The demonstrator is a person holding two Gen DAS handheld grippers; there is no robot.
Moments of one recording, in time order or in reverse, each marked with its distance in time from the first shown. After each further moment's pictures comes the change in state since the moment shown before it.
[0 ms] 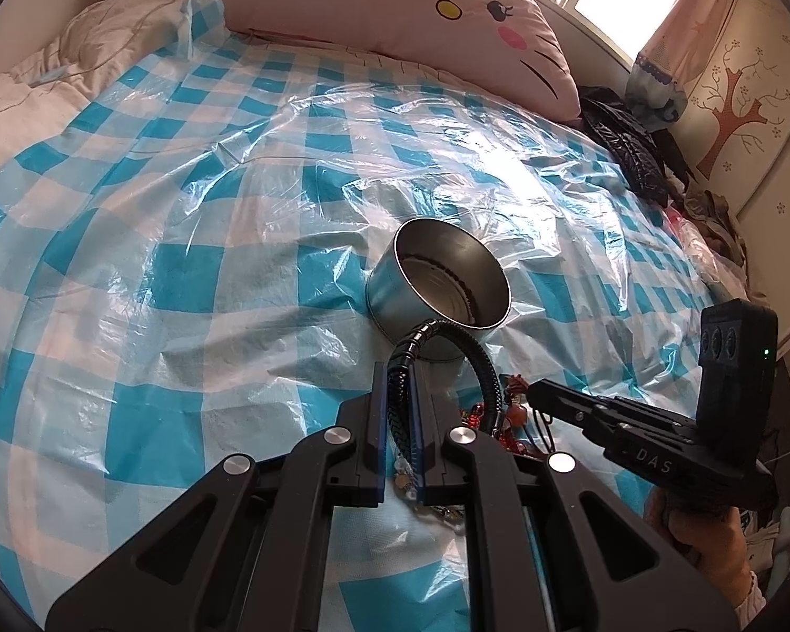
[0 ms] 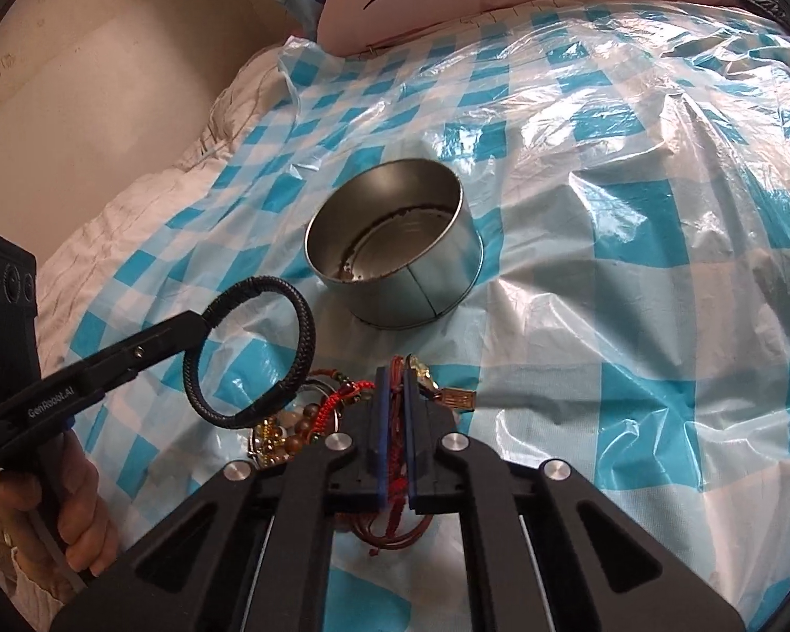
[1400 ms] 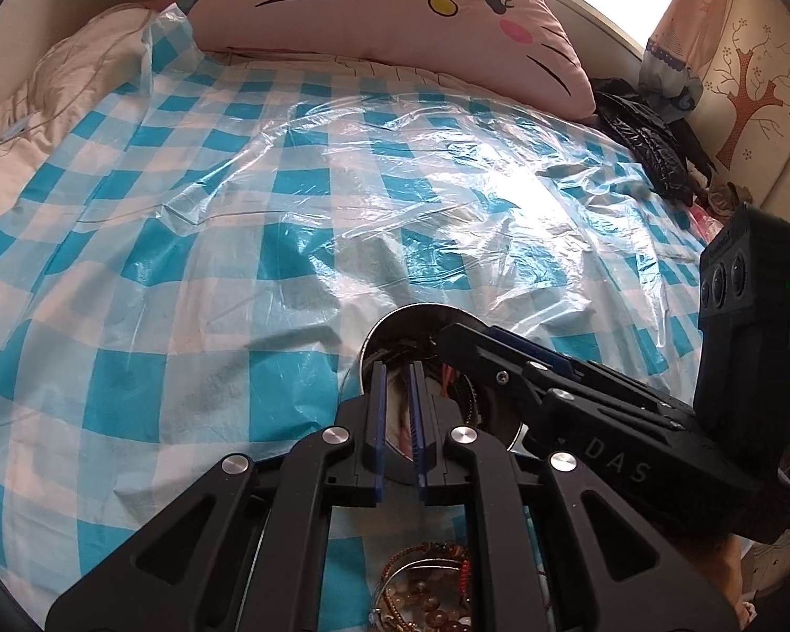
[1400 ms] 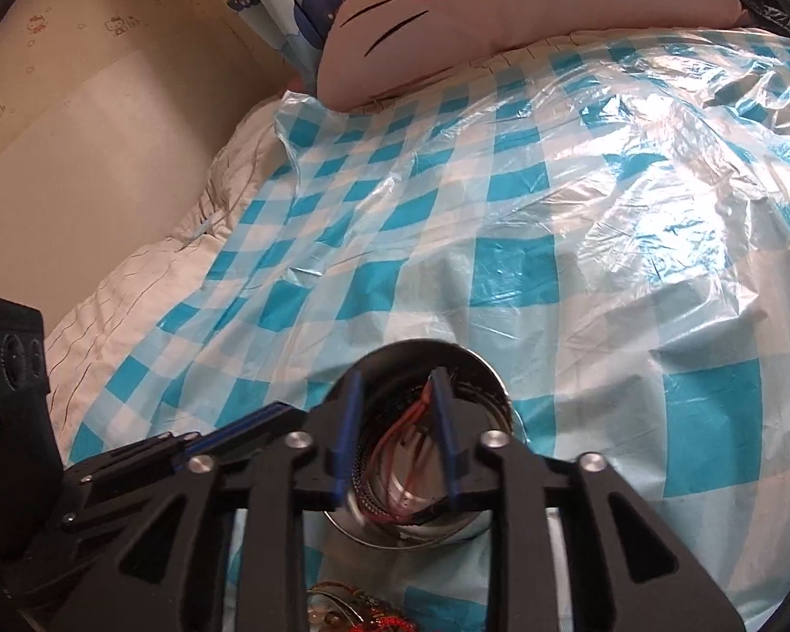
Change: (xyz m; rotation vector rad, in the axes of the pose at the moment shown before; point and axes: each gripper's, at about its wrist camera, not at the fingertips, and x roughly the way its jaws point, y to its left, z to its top) left arm 0.061 -0.030 0.061 0.035 -0.017 0.067; right arm 0.057 0.009 0.086 0.001 -0.099 0.019
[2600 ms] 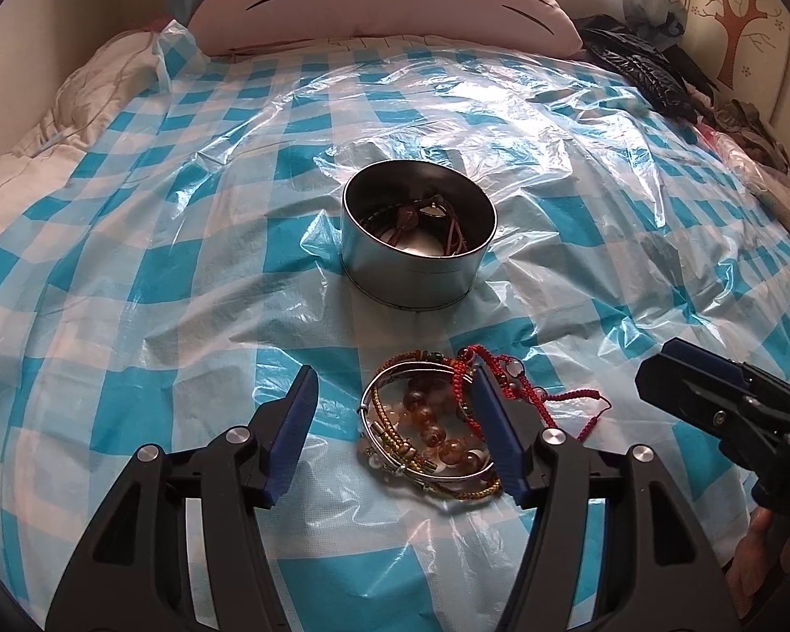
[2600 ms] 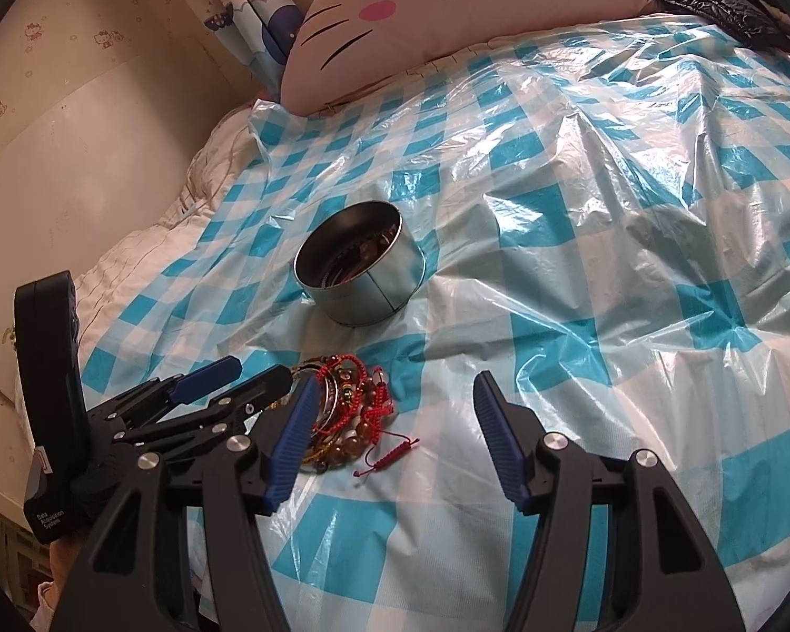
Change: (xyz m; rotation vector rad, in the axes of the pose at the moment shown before) left arm -0.041 -0.032 -0.094 0.148 0.051 0.140; right arm -0.123 -0.005 -0.110 0.056 -0.004 -0.124
